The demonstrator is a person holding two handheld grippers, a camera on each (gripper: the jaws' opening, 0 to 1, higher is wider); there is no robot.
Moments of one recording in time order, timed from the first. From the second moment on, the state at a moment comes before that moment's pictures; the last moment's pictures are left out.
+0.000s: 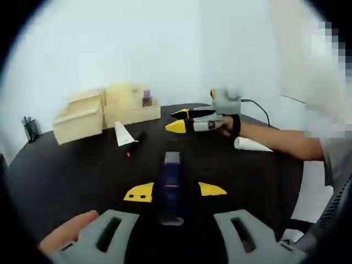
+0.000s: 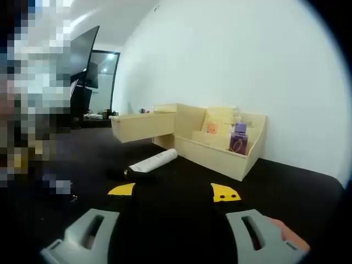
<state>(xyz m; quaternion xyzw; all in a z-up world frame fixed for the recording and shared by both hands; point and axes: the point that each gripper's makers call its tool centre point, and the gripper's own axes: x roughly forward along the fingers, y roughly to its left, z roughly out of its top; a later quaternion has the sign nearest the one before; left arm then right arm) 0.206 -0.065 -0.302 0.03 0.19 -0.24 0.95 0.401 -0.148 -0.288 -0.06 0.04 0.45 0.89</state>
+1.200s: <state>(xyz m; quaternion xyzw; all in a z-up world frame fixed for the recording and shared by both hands) 0.216 -0.061 -0.314 0.03 0.15 -0.18 0.97 0.406 -0.148 -0.289 -0.07 0.04 0.45 0.89</state>
